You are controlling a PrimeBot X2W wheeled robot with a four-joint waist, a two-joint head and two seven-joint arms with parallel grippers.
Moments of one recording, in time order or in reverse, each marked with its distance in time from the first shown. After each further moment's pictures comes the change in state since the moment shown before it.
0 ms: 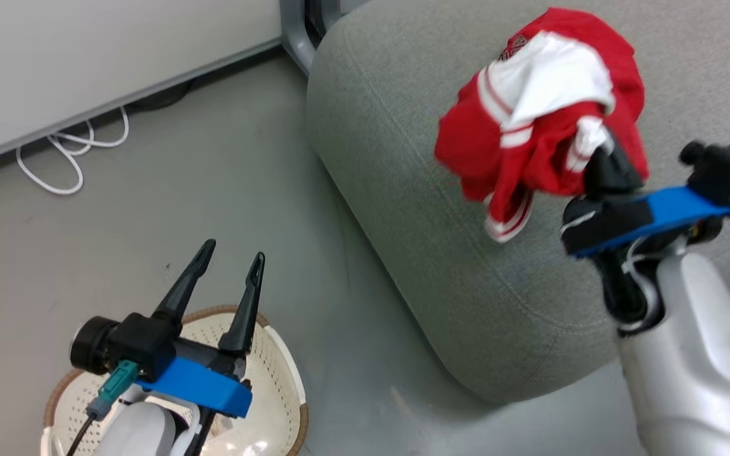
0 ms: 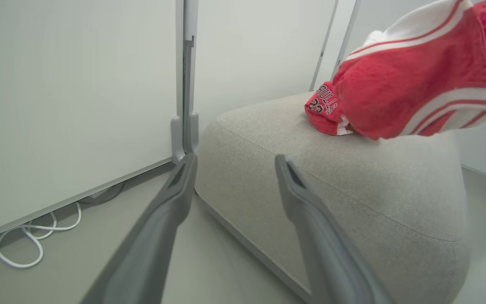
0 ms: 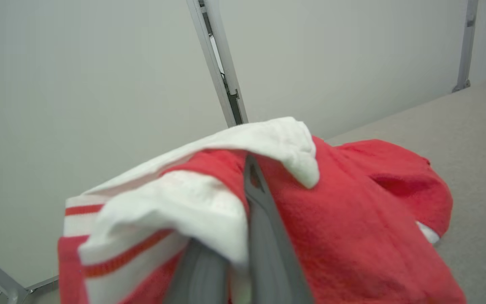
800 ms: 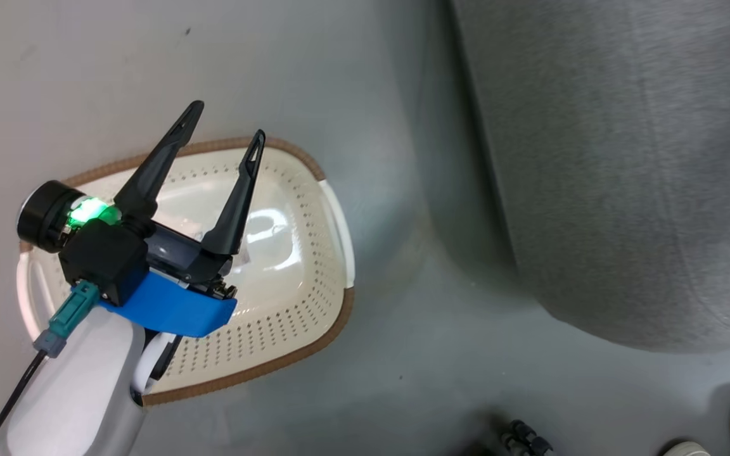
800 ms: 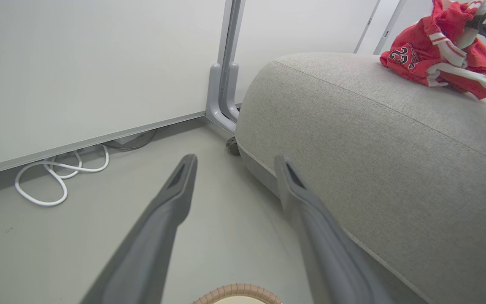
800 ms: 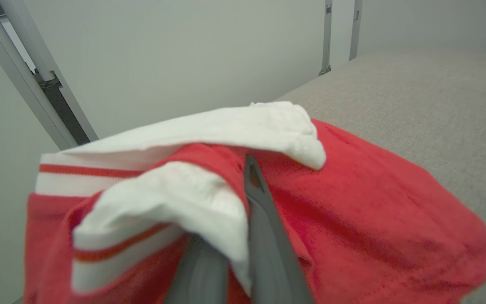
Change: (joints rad) left arm -0.266 0.142 -0.086 -0.168 0.005 0.000 0.005; right arm -0.600 -0.119 -0.789 0.359 -0.314 0.000 -0.057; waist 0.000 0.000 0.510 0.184
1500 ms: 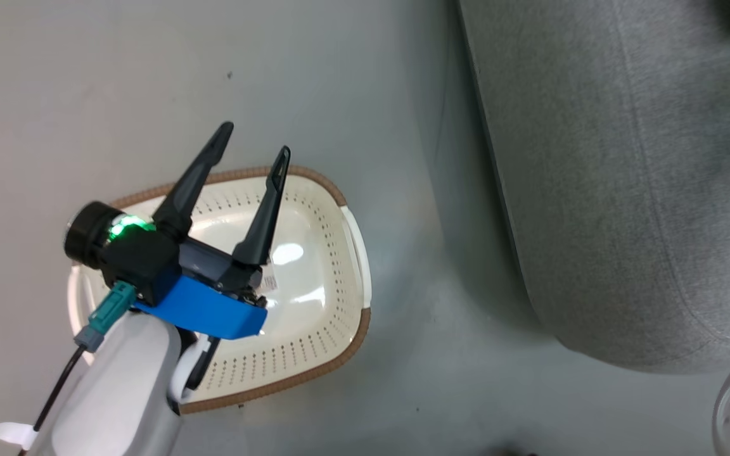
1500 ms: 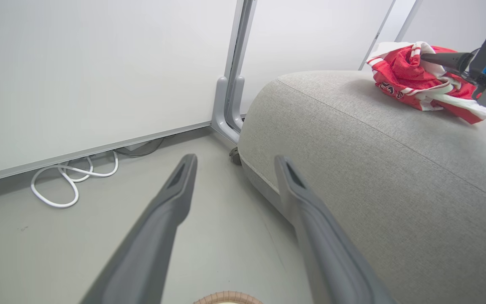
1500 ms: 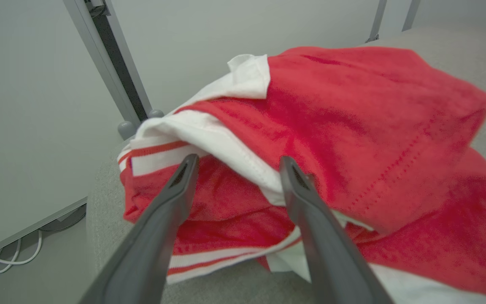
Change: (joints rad) left arm 0.002 -0.077 -0.016 0.073 -0.024 0.000 -0.003; right arm 0.049 0.037 0.087 0.113 -0.133 0.000 -0.012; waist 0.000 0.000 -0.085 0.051
